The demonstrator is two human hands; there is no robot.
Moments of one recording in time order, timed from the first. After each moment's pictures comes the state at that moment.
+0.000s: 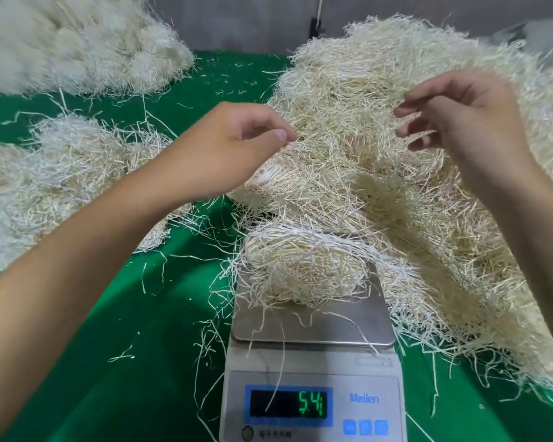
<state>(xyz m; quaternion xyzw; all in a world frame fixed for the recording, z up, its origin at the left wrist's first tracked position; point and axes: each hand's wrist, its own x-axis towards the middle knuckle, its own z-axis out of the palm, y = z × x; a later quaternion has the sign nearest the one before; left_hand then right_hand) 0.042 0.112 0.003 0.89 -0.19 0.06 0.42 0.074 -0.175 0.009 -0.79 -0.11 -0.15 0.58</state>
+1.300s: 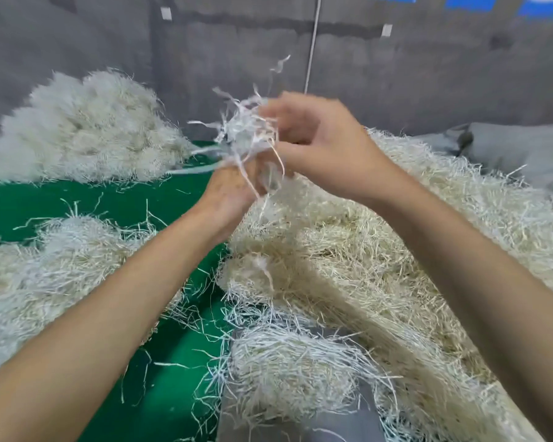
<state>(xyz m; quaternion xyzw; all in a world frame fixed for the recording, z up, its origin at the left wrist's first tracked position) 0.109 0.084 0.041 0.80 -0.11 0.17 0.57 0.108 -0.062 0.098 -0.78 -0.38 -0.13 0.48</state>
